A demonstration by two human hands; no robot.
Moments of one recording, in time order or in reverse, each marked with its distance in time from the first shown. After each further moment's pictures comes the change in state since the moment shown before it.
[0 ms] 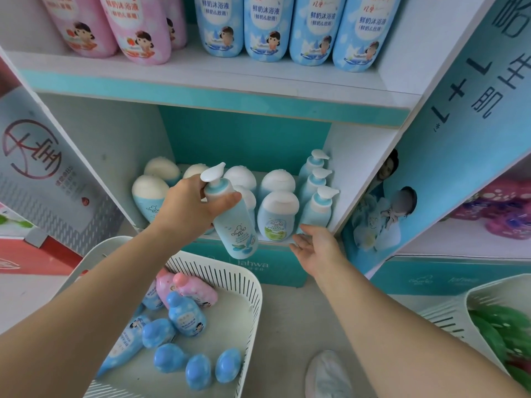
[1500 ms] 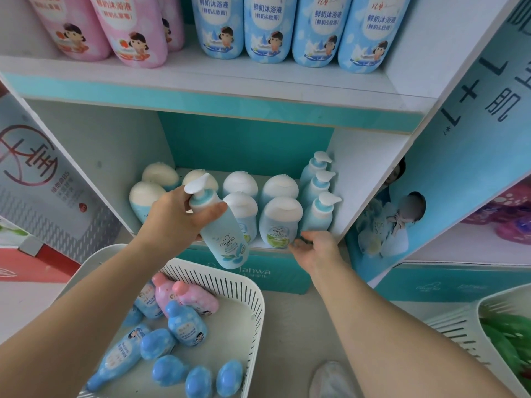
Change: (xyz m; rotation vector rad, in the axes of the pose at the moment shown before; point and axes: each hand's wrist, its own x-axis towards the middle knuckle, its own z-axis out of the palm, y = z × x) left_hand 0.003 -0.015 -0.008 -0.072 0.011 -0.059; right_hand 0.037 0.004 0.012 0.281 0.004 0.049
